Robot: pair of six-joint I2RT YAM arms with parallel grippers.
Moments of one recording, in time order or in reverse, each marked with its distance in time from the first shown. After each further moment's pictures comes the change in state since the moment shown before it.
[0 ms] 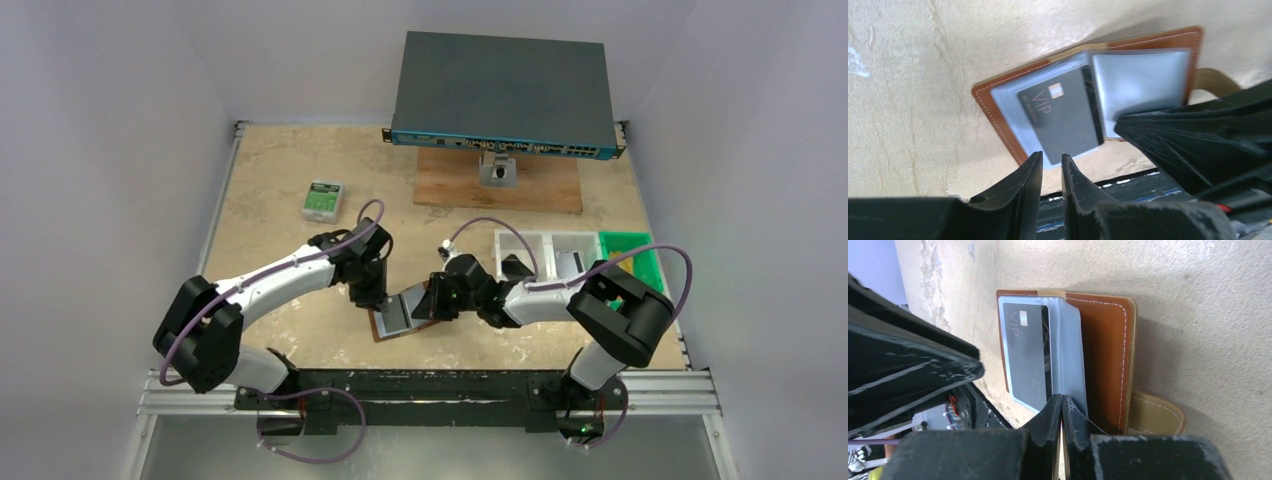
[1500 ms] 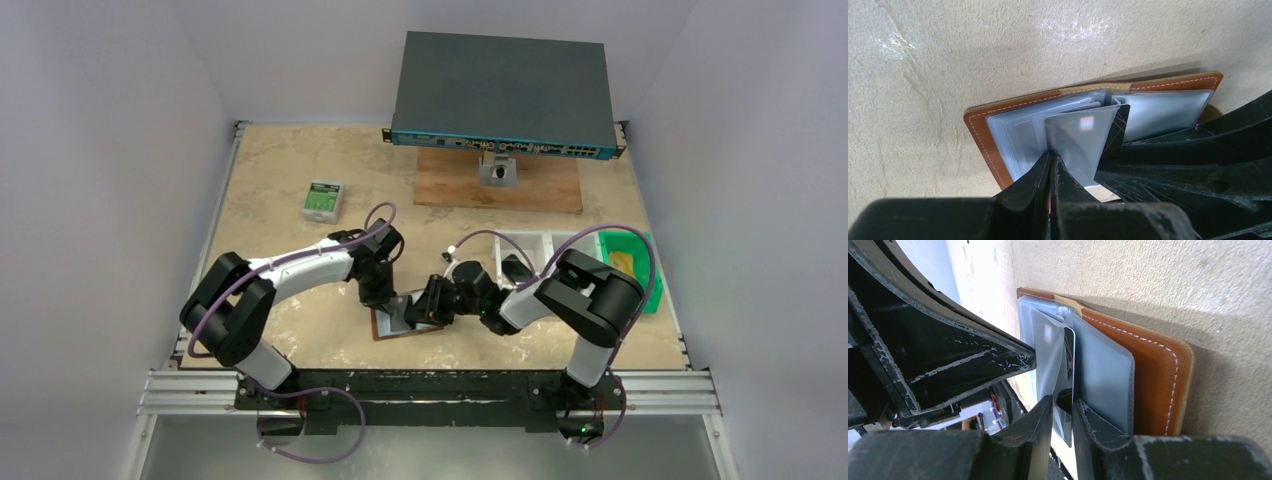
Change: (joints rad) left arm -0.015 0.171 0.006 0.070 -0.003 -0.071; right arm -0.023 0.164 -0.092 0.398 -0.132 0.208
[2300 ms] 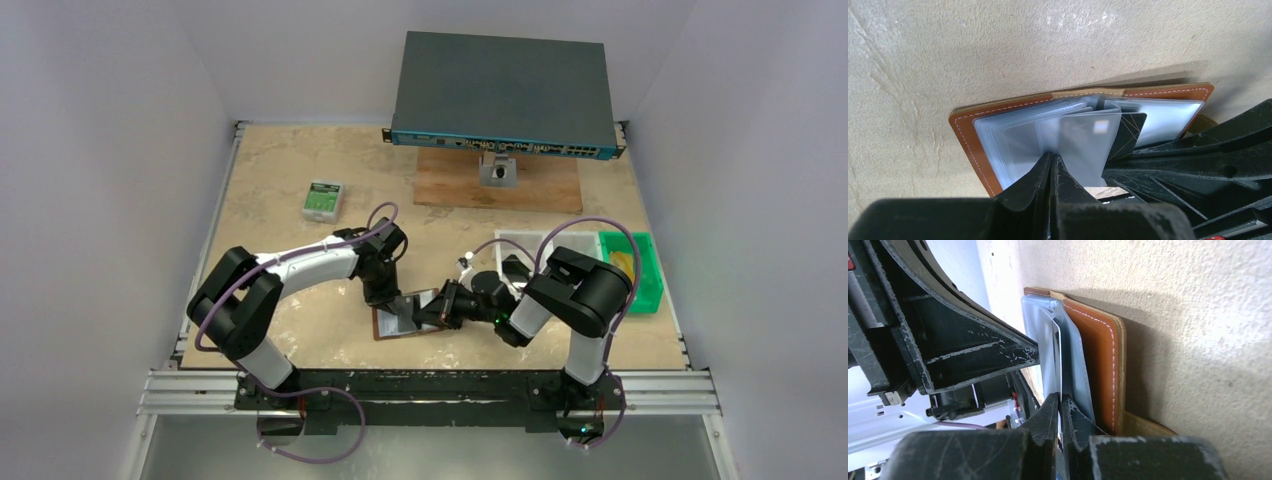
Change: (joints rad) left arm -0.003 0.045 0.028 -0.005 0.021 -0.039; right arm -0.048 0.082 -0.150 0.346 -0.032 0.125
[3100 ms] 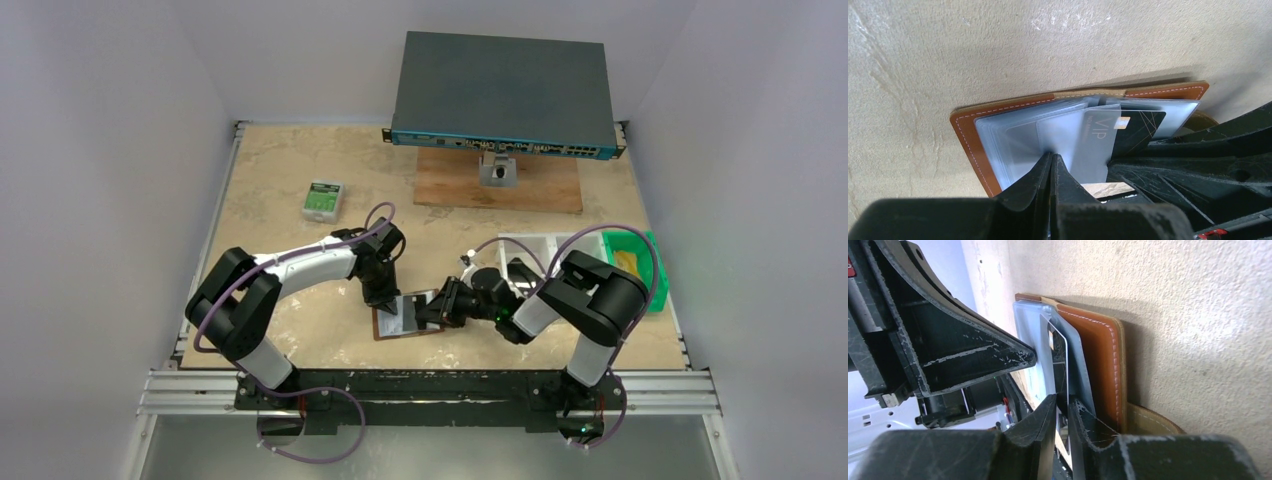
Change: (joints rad) left arm 0.016 -0.009 -0.013 0.011 0.011 -0.009; right arm -0.014 -0.087 0.000 -0.129 0.030 -0.037
